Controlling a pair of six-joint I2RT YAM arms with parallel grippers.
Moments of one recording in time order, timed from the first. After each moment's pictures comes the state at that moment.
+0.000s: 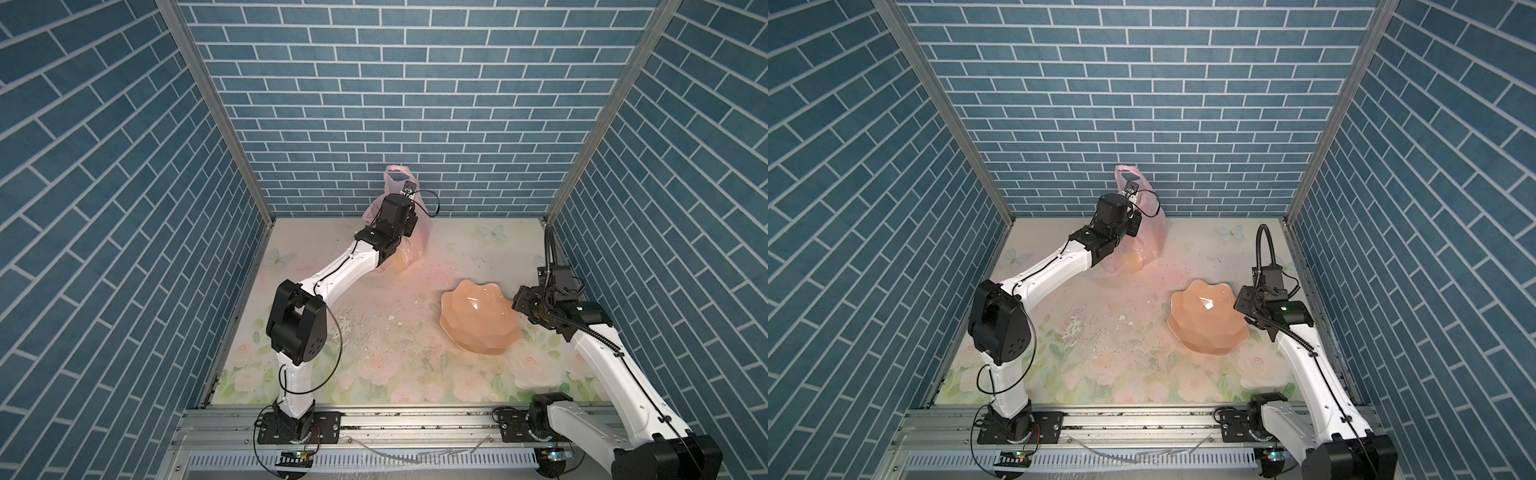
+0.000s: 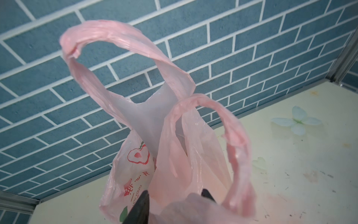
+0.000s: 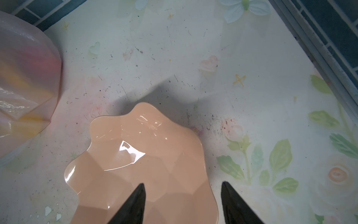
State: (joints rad) left arm -0.57 1.92 1.71 -0.14 -0.34 0.10; right arm 0.17 1.00 0.86 -0.78 0.09 0.52
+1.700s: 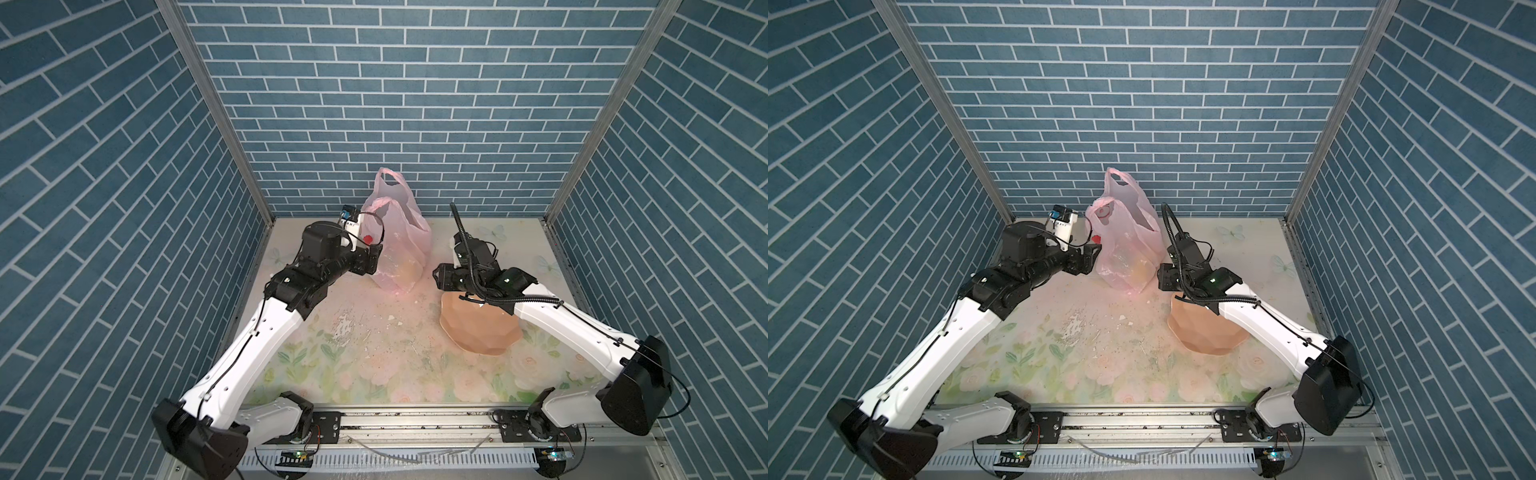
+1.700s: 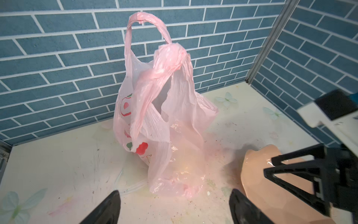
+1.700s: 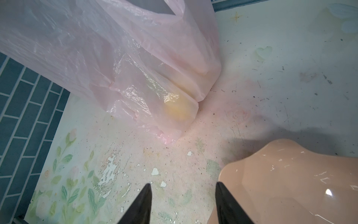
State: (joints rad) left arm -0.46 1.24 1.29 -0.47 0.00 -0.07; right arm 0.74 1.39 1.20 -0.53 0.09 0.57
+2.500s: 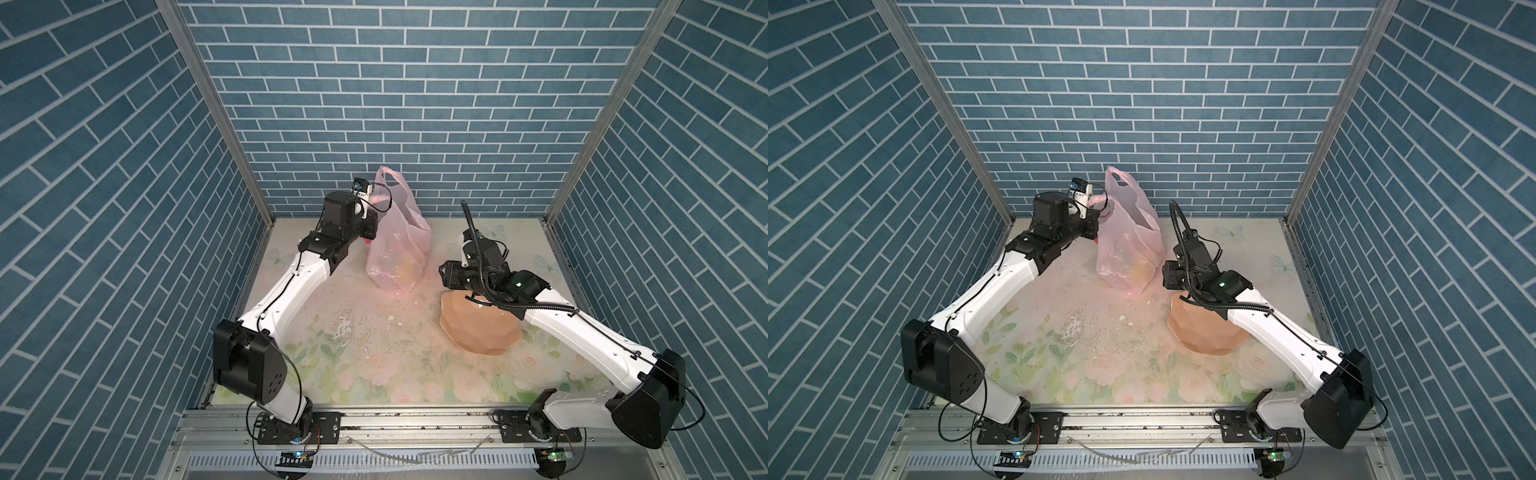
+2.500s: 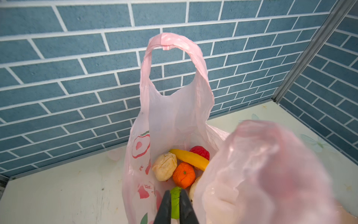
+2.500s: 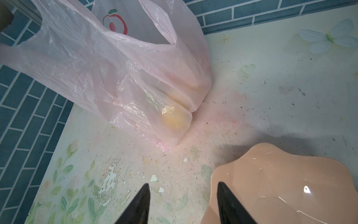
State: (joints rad) left arm -0.34 1.55 1.44 -0.24 0.04 -0.06; right arm 0.74 1.33 1.19 -0.54 0.14 0.57
